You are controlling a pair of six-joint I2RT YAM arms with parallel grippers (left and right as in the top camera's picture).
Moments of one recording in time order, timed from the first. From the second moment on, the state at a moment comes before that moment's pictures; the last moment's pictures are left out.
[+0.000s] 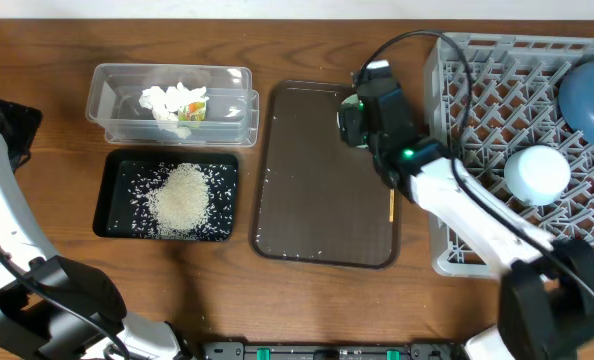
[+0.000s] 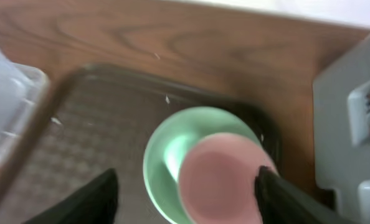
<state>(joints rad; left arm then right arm) 0.58 1.74 1.79 -1.22 -0.22 -0.74 0.49 1.73 1.16 -0.15 0.25 0.20</state>
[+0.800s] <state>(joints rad) 0.58 1.74 1.79 -1.22 -0.22 -0.74 0.50 1.88 1.16 -0.08 0.24 0.19</state>
